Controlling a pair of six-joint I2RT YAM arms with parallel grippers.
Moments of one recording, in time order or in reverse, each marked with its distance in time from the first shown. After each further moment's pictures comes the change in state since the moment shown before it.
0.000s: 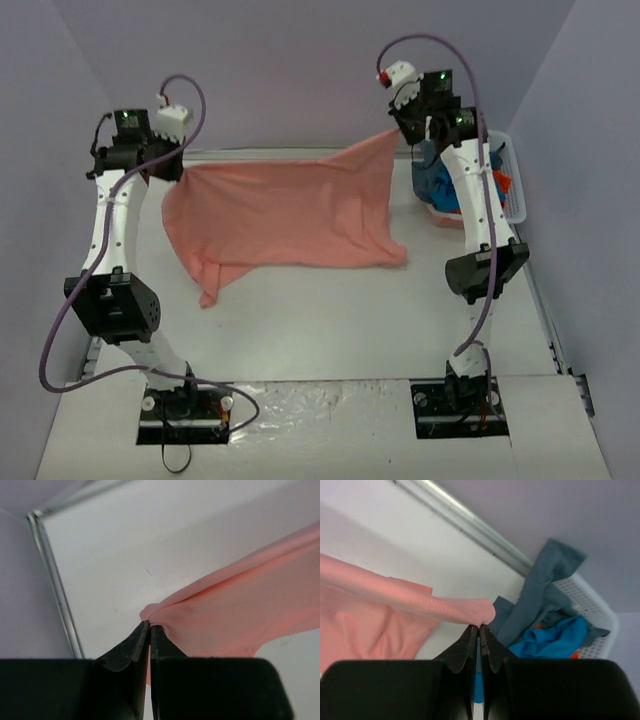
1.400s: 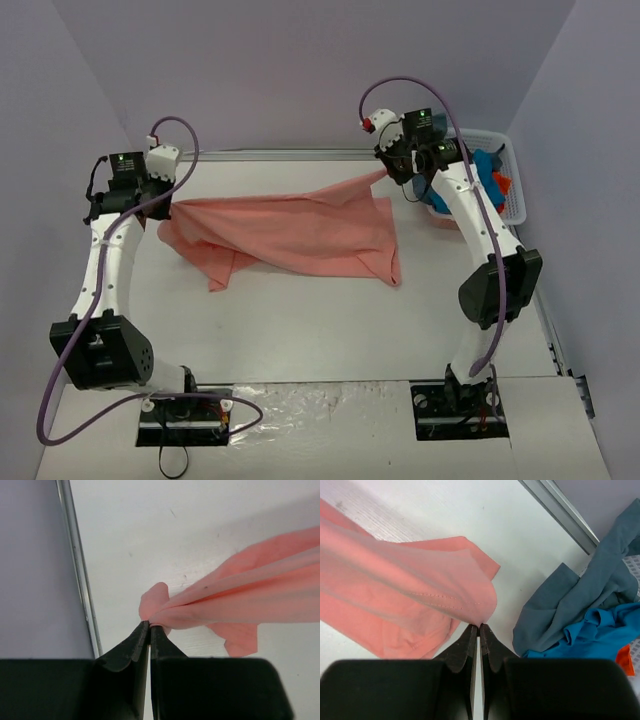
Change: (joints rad) left arm 0.042 -0.291 -0.451 0.142 -0.172 0.001; right arm 0.053 -0.233 -0.548 0.139 -0.022 -0.019
